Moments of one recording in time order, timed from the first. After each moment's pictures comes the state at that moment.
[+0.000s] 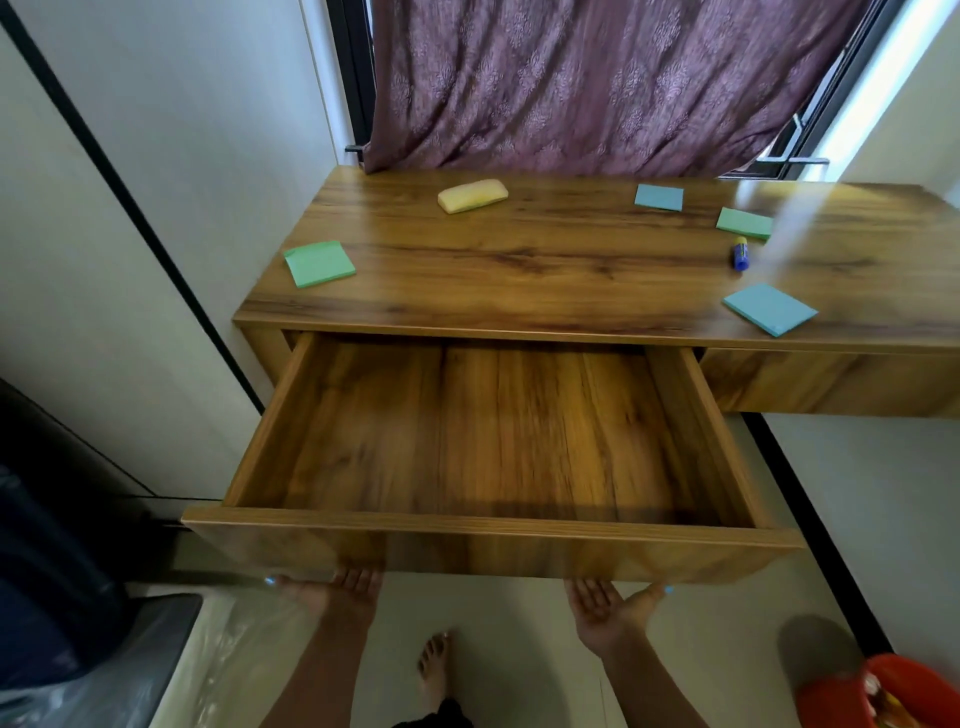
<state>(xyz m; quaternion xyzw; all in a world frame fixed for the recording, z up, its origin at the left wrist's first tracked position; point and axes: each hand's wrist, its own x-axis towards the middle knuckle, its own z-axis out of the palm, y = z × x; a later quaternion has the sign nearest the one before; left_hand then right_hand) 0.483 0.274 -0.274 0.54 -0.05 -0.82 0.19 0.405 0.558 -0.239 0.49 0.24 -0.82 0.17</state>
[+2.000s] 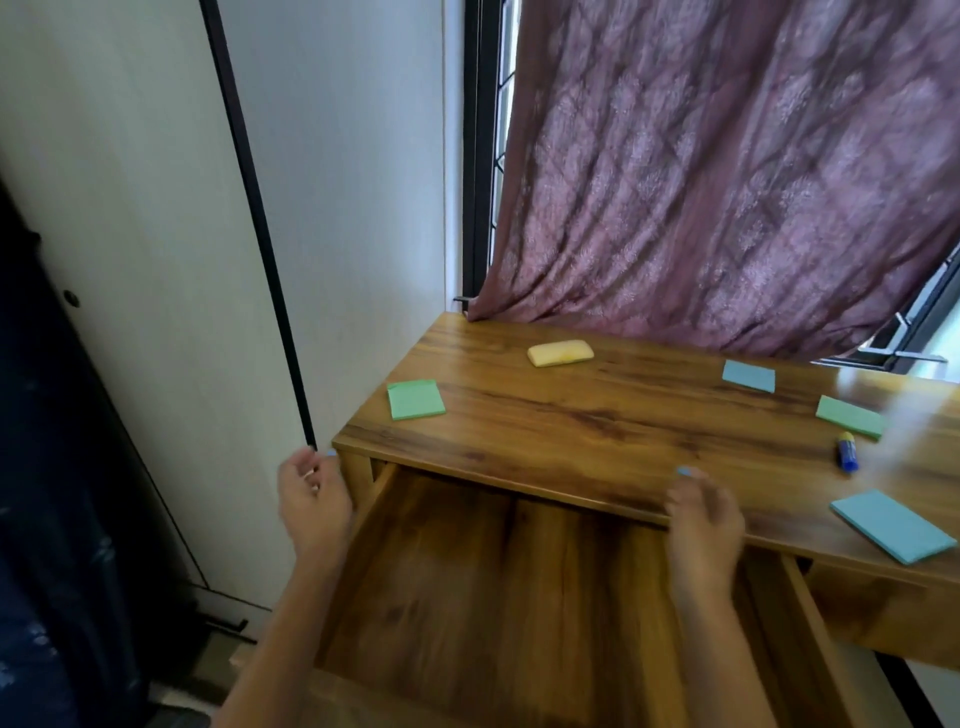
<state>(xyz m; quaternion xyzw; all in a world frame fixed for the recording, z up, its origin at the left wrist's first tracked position) 0.400 0.191 -0.035 0.44 -0.58 -0.51 0.46 0.257 0.460 -0.025 0.06 0.65 -0.75 -0.10</state>
